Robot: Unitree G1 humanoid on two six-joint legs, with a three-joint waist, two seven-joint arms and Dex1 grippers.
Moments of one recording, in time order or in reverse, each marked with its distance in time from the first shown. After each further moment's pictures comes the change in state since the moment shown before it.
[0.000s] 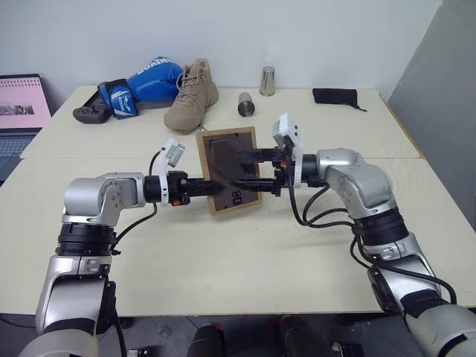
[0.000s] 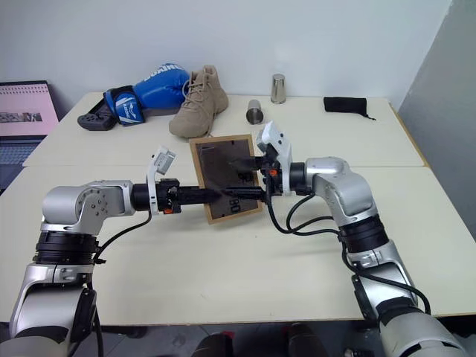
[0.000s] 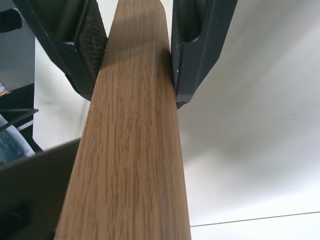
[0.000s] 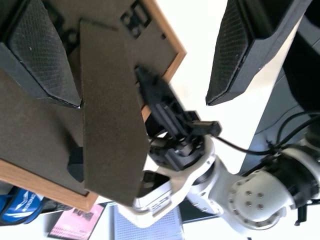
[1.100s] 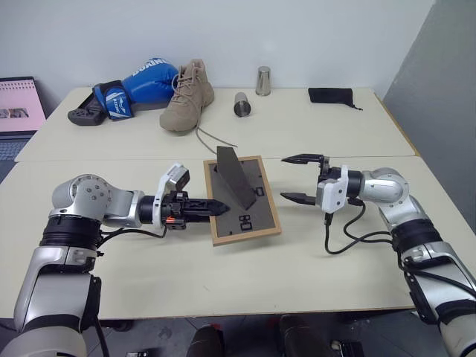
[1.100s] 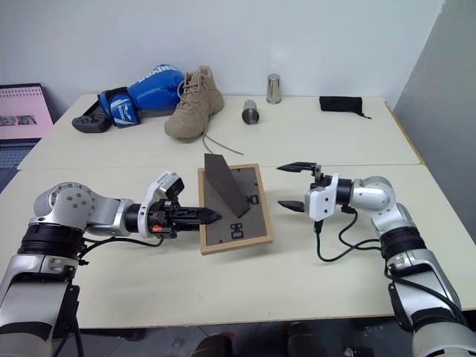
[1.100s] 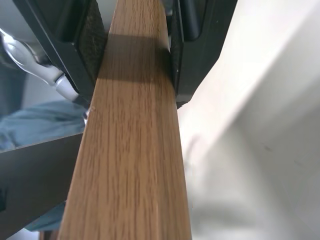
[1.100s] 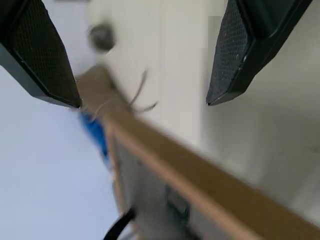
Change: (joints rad) left arm -0.044 0.112 -0.145 0.231 -0.759 0.531 0.223; right arm 0.036 -0.203 0.038 0.602 -0.598 -1.825 -0.237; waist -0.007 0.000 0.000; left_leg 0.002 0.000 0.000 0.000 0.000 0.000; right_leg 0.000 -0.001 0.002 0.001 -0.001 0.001
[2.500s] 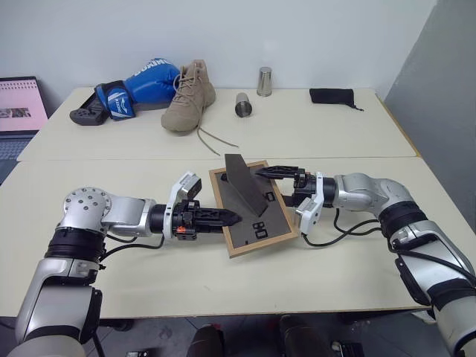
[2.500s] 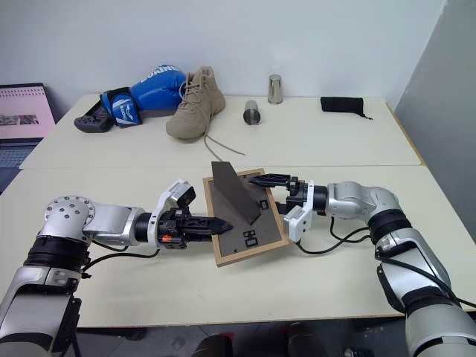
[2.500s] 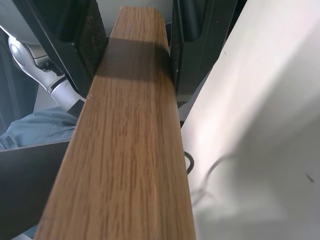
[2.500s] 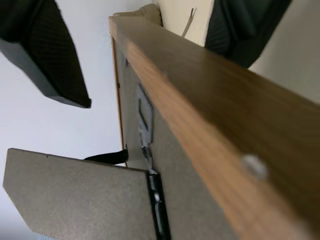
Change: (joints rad) left arm 0.084 -0.020 0.037 -0.058 -0.461 -0.009 0.490; right arm -0.122 0.000 0.184 0.175 -0.619 -0.204 -0.770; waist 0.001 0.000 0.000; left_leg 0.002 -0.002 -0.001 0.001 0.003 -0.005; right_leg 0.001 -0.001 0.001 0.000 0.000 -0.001
